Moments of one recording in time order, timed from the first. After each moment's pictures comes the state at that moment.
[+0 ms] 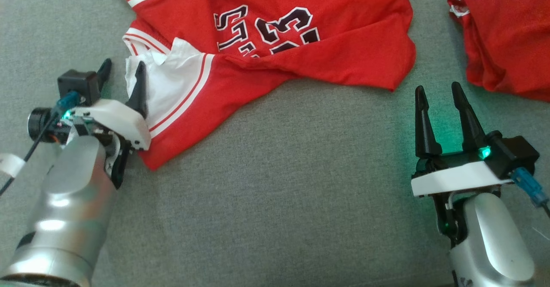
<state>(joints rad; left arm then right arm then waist) -0.79 0.22 -0.36 1.00 -0.38 -0.10 -0.14 -0.24 -0.05 0.05 0.25 0.17 0.13 -0.26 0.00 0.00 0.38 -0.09</state>
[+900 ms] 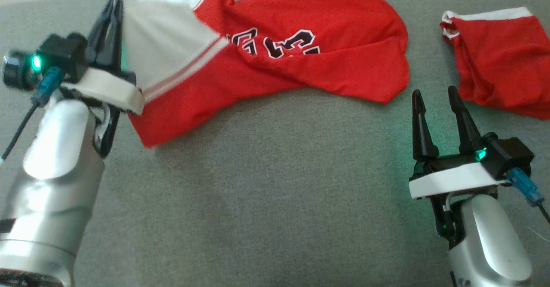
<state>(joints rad) -0.82 0.29 -0.39 0.74 -0.31 -0.09 -0.25 -0.24 -0.05 0.06 0.28 0.17 0.13 -0.26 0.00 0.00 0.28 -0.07</state>
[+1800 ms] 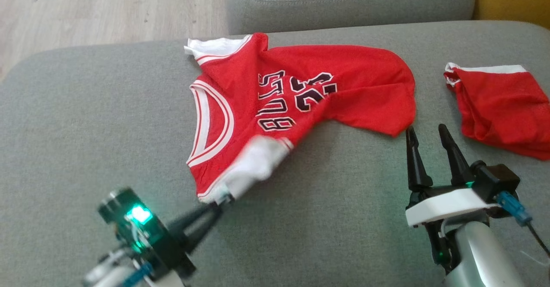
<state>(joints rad) -0.24 0.58 -0.76 0.07 -0.13 -0.13 -0.21 -0.17 -0.05 0.07 0.37 0.21 0.13 -0.26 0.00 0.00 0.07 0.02</state>
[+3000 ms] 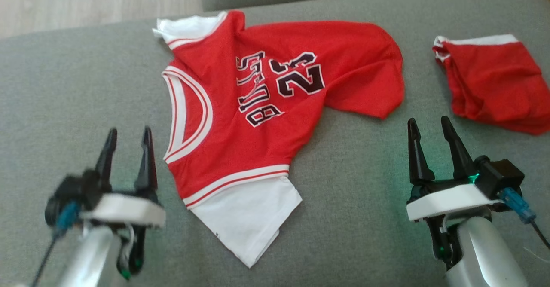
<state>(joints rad) -0.22 0.25 -0.29 0.34 -0.48 0.03 -0.25 -0.18 -0.05 0.07 0.34 0.21 0.13 -0.26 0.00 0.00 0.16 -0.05</state>
